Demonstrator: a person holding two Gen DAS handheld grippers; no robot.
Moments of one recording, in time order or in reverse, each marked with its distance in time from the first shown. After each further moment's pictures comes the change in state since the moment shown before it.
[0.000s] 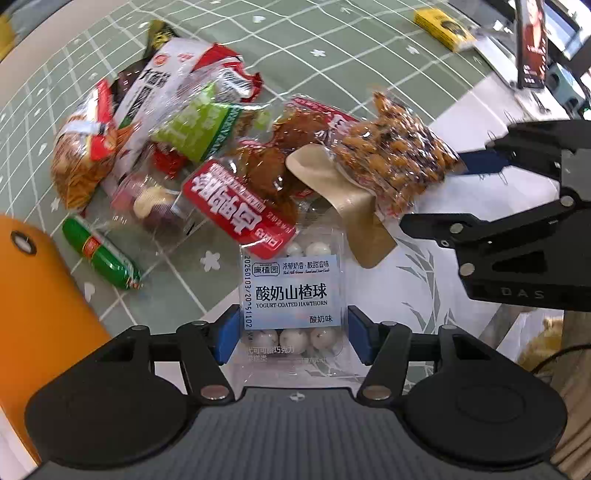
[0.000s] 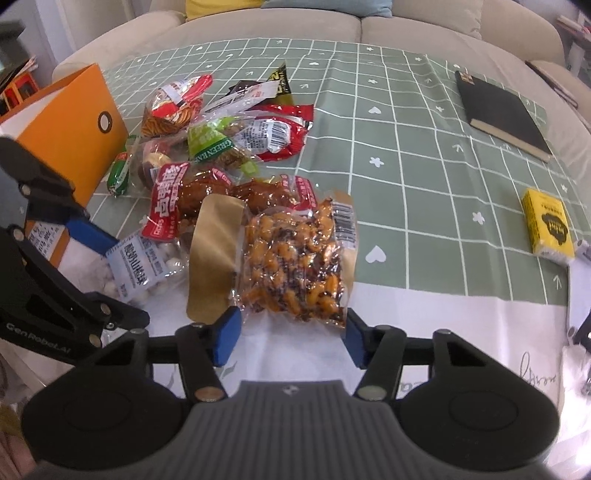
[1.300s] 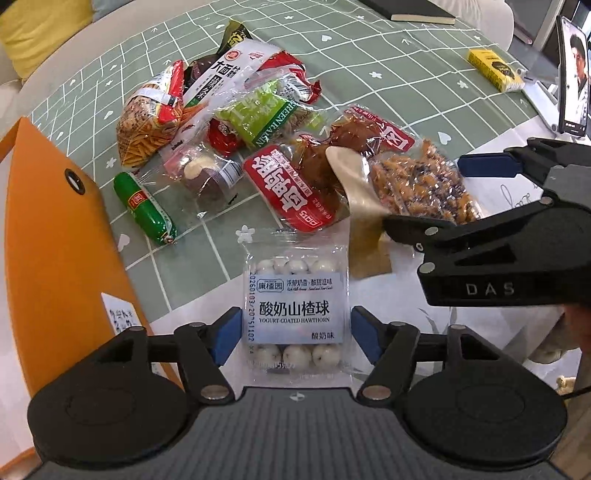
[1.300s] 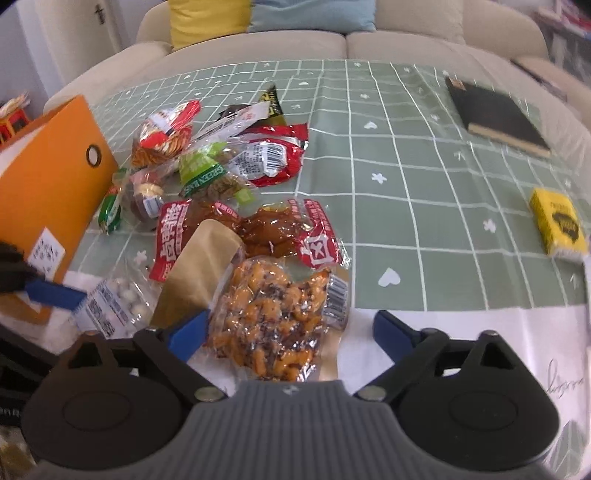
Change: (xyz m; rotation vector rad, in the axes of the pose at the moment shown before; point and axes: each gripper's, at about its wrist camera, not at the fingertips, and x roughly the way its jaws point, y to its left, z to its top) left arm -0.011 0.003 -0.021 -0.183 -0.104 0.125; right arm 0.017 0.010 0.003 0.022 -0.111 -0.017
